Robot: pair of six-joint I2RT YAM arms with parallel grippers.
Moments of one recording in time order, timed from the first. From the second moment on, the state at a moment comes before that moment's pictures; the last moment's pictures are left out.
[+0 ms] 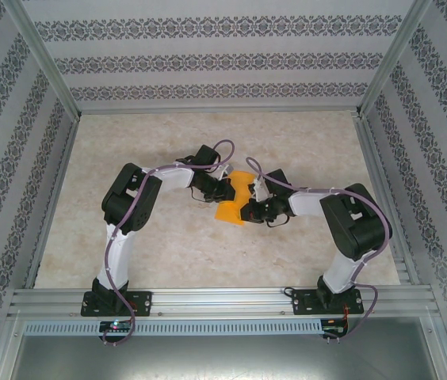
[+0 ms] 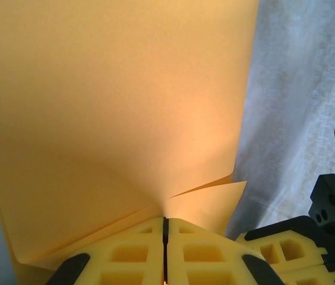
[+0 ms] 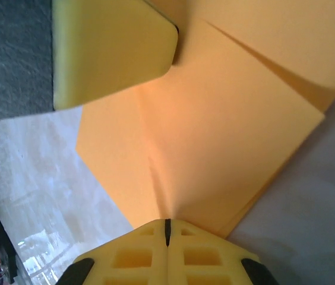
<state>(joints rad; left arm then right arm) -0.50 2.18 1.42 -0.38 0.69 -0.47 0.42 1.73 0.75 -0.11 -0.66 0.47</state>
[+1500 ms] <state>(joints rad) -0.50 2.18 1.43 -0.39 0.69 -0.45 0.47 1.76 0.85 -0.25 -0.57 0.44</state>
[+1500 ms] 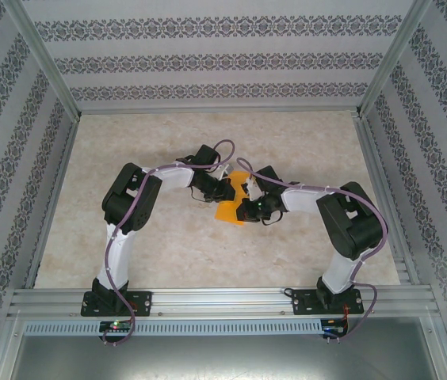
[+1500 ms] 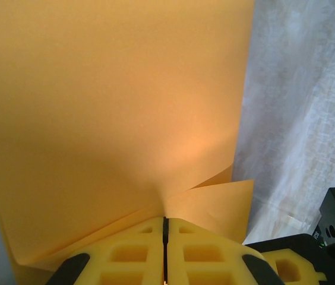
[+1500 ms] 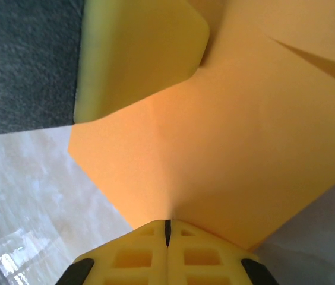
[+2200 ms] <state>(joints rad) -0.50 2.19 1.44 -0.40 0.70 -0.45 0.46 1.64 0.67 -0.15 -0.59 0.45</state>
